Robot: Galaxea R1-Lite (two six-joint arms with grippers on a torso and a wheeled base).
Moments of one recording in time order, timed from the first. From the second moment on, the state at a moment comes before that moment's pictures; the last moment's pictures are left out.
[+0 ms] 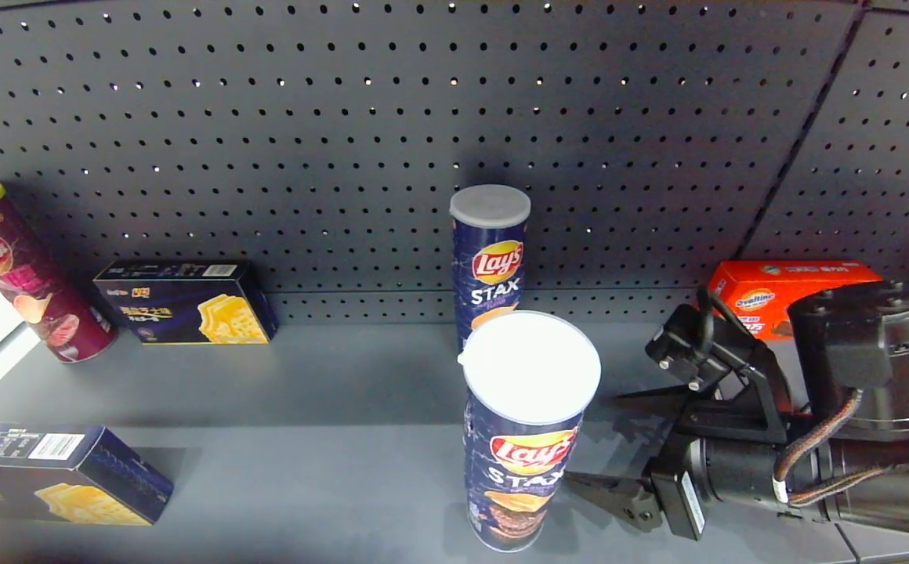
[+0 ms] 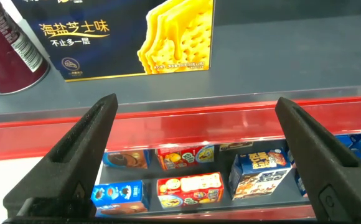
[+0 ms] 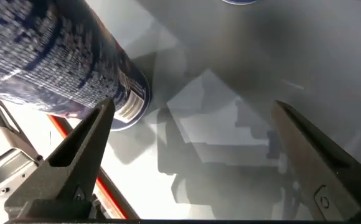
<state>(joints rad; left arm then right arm) 0.00 0.01 0.00 0.00 -0.04 0.04 0.75 1.46 -0.74 -0.24 0.07 -0.09</state>
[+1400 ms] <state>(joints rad) 0.00 0.01 0.00 0.00 -0.04 0.04 0.78 1.46 -0.73 -0.24 0.08 -0.09</state>
